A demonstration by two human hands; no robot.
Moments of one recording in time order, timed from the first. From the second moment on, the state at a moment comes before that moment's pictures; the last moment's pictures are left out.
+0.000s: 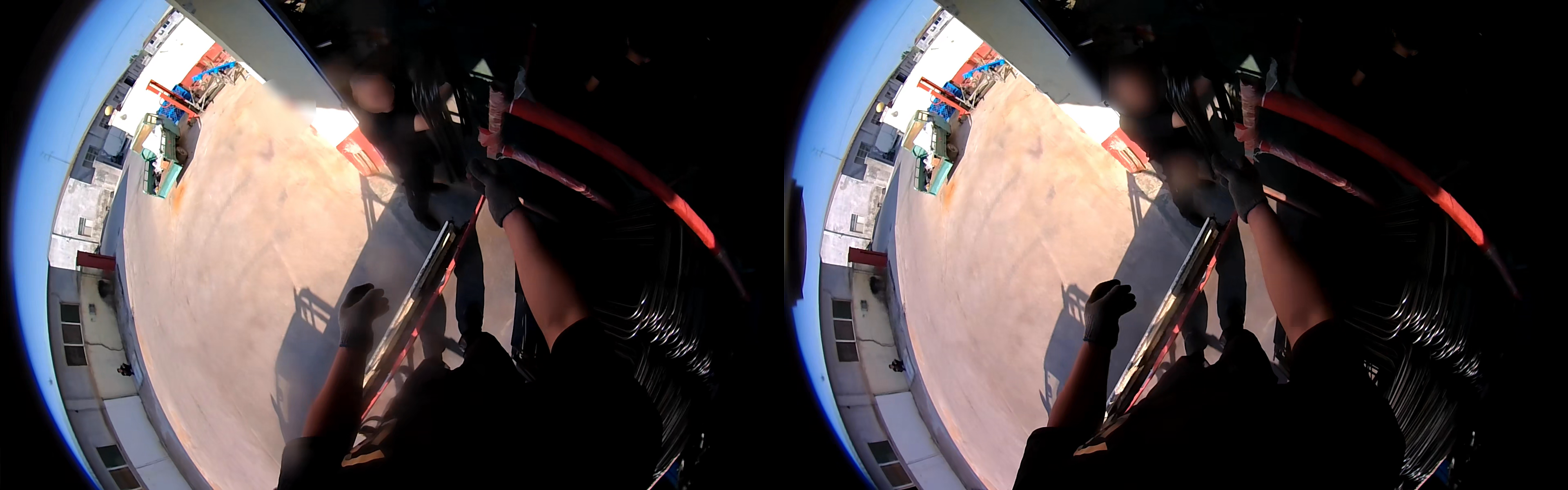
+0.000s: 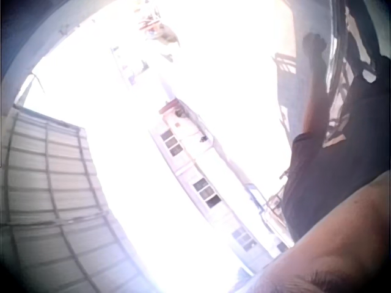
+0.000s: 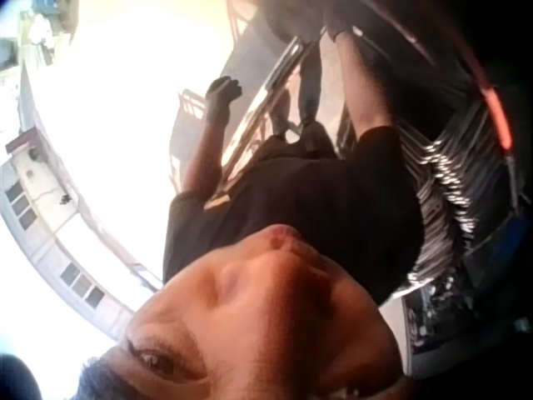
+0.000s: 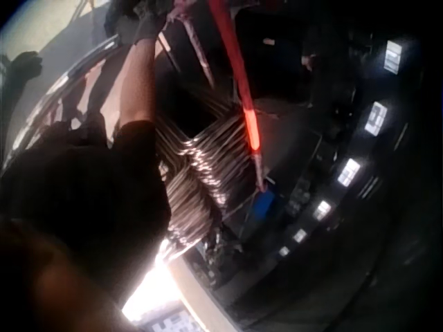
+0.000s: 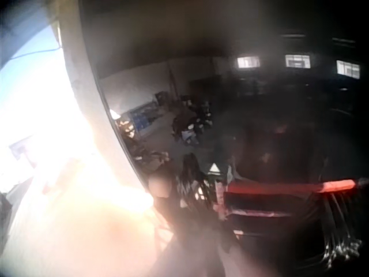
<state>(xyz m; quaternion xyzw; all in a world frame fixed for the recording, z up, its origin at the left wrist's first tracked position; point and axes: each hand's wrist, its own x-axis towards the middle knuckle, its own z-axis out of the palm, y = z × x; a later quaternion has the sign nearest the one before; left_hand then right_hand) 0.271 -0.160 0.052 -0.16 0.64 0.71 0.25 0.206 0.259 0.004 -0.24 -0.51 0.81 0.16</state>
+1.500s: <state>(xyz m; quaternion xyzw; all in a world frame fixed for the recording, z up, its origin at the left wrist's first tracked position) 0.269 -0.181 0.199 0.19 0.50 0.69 0.48 0.373 0.002 0.167 0.04 -0.25 0.97 0.07</state>
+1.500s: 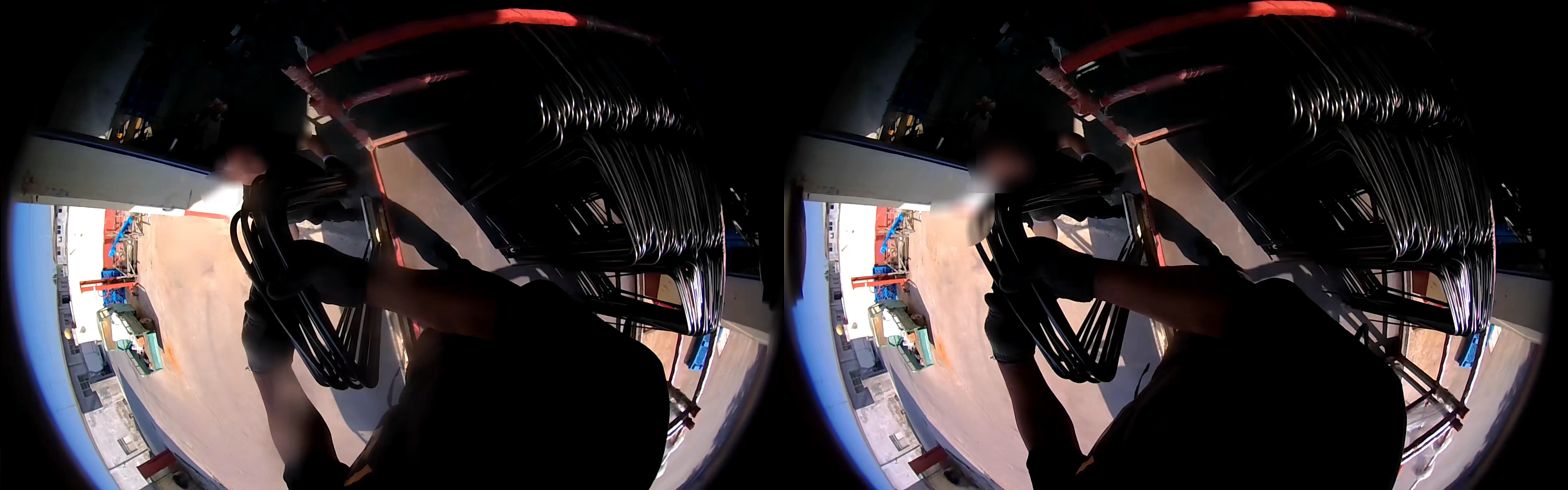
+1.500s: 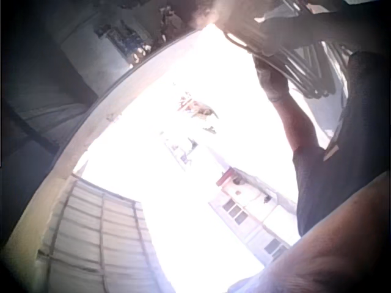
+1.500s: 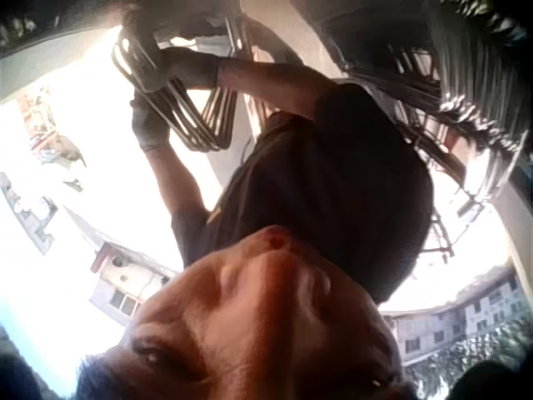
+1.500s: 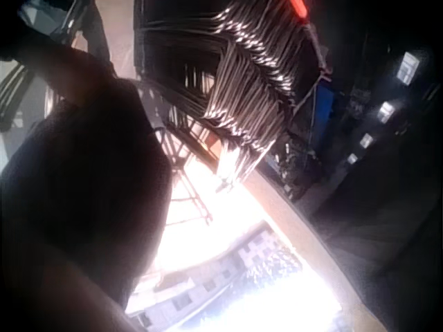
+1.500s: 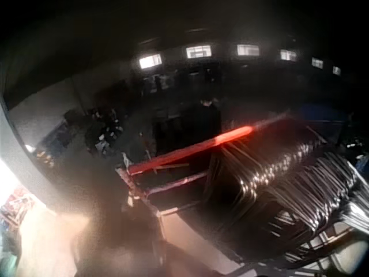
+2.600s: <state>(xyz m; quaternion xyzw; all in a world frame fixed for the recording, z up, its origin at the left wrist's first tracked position) 0.765 -0.203 0.155 0.11 0.26 0.58 0.76 1.039 -0.268 -0.019 -0.65 -0.39 0.64 0.15</state>
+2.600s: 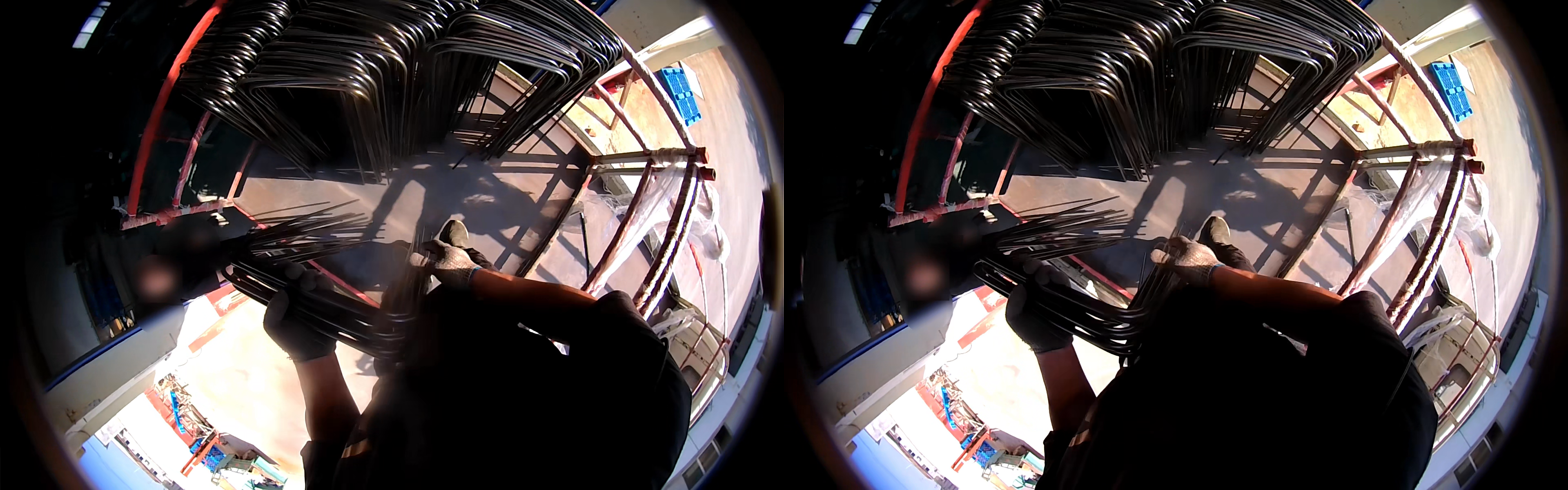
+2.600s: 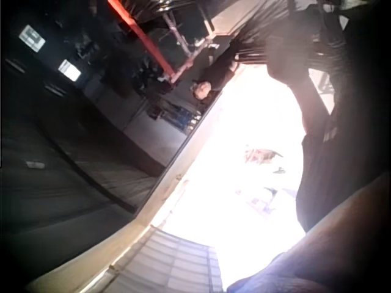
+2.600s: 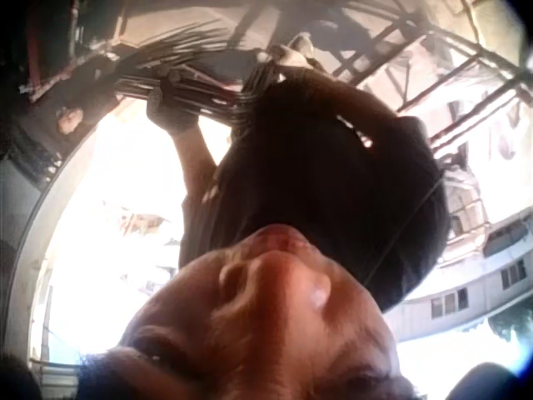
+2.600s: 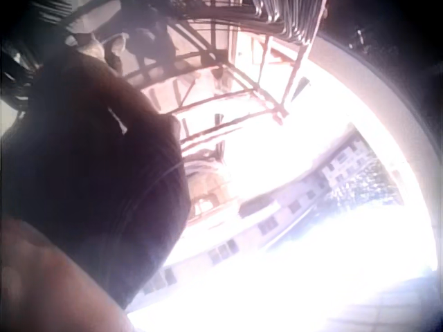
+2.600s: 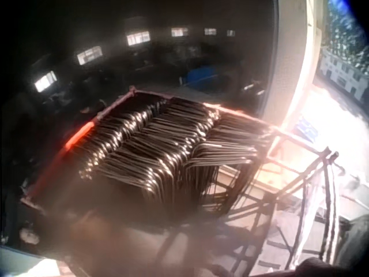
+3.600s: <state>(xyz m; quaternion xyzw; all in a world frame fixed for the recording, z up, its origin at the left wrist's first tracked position) 1.214 -0.072 0.083 0.03 0.33 0.51 0.79 1.388 -0.187 -0.103 -0.39 0.11 0.72 0.56</state>
